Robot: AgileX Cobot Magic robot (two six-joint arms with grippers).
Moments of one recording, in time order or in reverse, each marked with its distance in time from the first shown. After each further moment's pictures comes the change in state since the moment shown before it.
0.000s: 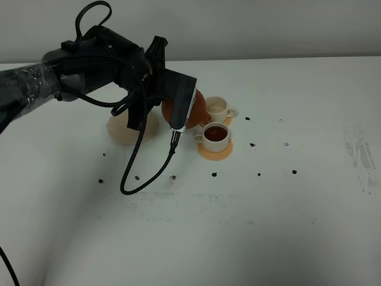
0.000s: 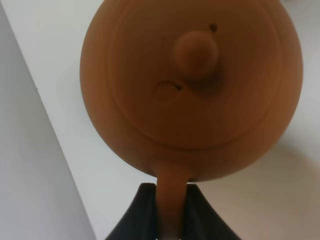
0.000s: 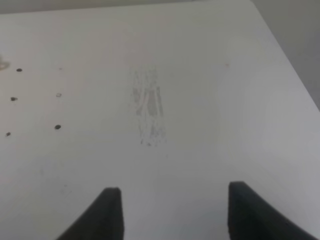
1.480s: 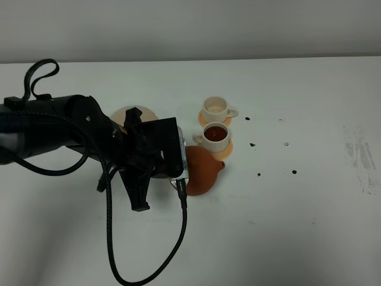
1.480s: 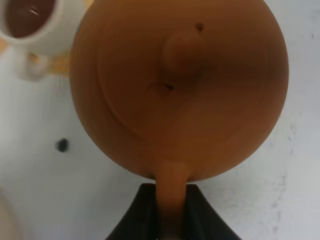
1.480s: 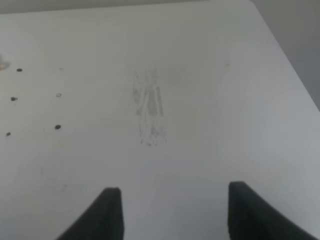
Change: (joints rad) left arm -0.025 -0.304 0.590 -0.622 -0.114 0.016; right arm 0.000 0.000 0.000 0.000 0.000 0.000
